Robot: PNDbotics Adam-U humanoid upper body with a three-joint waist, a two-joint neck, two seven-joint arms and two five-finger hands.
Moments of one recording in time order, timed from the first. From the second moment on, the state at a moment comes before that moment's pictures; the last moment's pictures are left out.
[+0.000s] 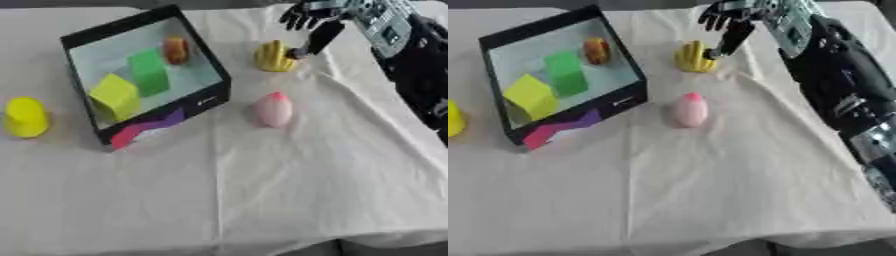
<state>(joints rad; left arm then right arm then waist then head) -0.26 0.52 0.09 -1.89 0.28 -0.02 0.49 -1.01 -0.59 0.24 -0.99 0.67 -0.03 0.68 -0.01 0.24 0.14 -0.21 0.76</state>
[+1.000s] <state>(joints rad) -0.28 0.51 0.09 -1.89 0.28 -0.02 0.47 -1.01 -0.55 0.22 -0.89 0.80 -0.04 0.60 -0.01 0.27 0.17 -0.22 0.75</state>
